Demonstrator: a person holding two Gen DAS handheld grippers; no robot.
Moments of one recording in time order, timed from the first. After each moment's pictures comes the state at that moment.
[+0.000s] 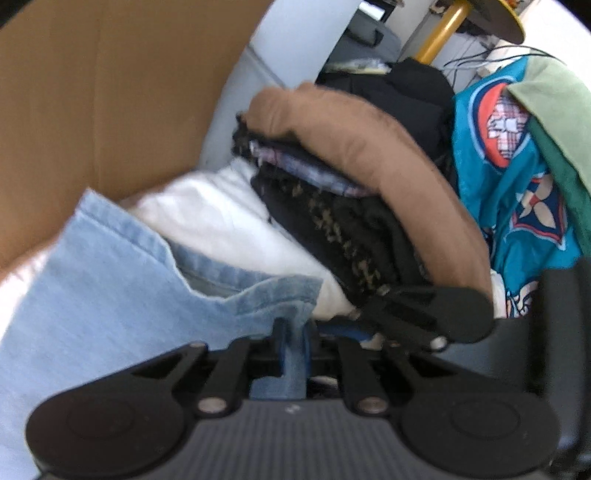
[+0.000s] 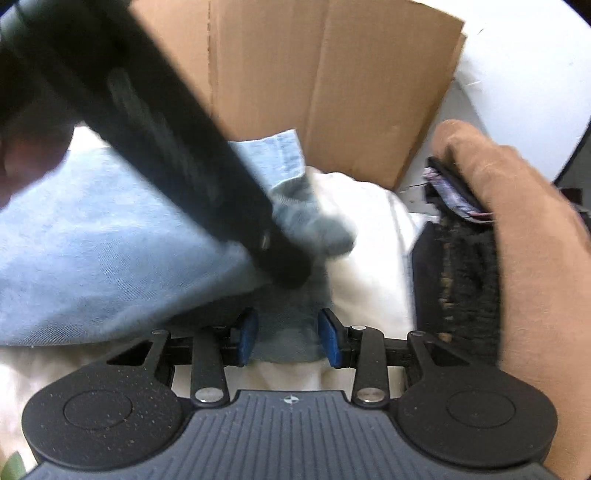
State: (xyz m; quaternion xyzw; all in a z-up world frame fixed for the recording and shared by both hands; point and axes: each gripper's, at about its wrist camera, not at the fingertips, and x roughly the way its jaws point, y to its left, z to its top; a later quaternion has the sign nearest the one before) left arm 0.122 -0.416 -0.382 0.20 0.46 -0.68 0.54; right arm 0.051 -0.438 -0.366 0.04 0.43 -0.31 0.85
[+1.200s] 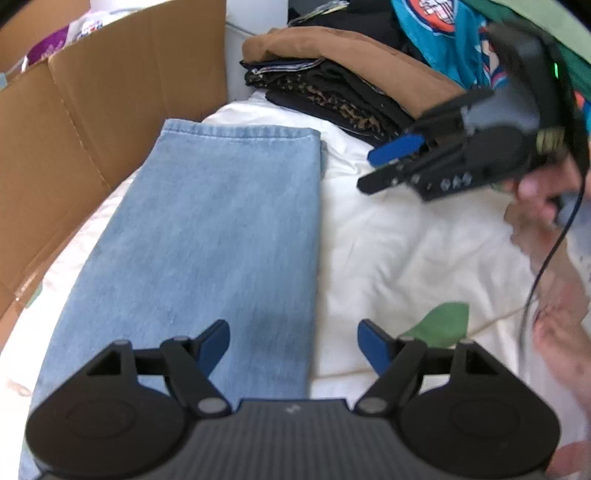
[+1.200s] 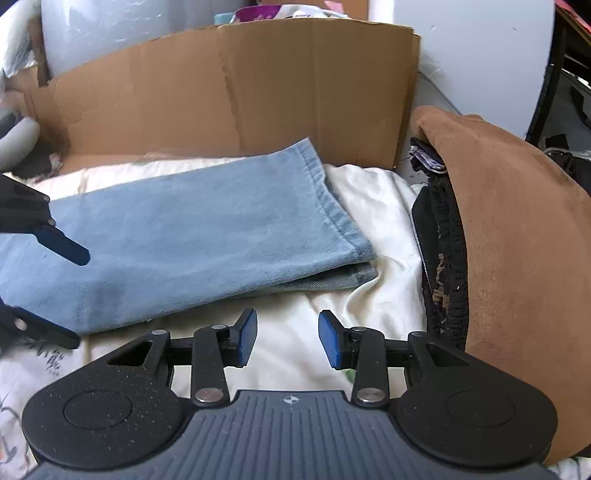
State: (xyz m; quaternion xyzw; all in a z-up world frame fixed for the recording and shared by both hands) left arm 0.075 -0.219 -0.364 0.37 0.33 -0.63 0.60; right arm -0.007 -0.380 -0.324 0.13 0.39 -0.29 0.86
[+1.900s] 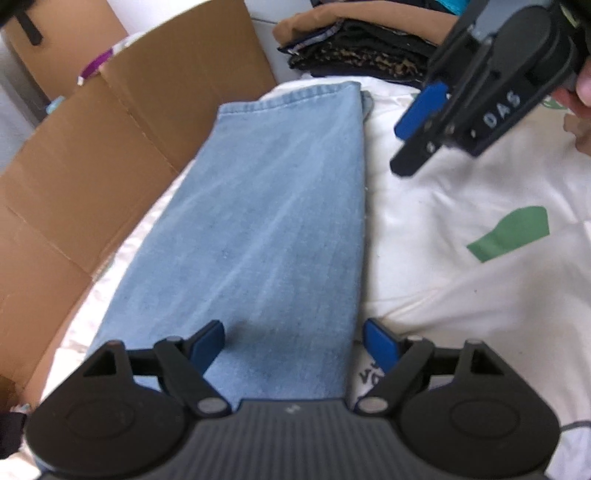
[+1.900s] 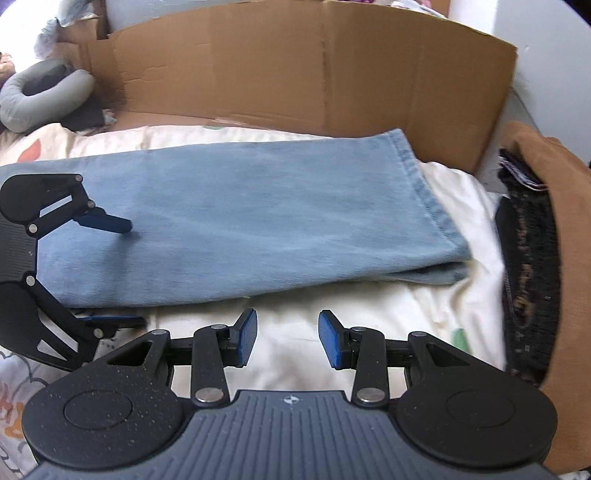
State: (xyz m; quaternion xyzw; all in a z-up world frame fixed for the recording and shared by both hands) left arm 0.045 -0.174 -0.406 0.43 0.22 -0.53 0.70; right arm 0.029 -0.328 -0.342 0.11 0.42 -0.21 0.87
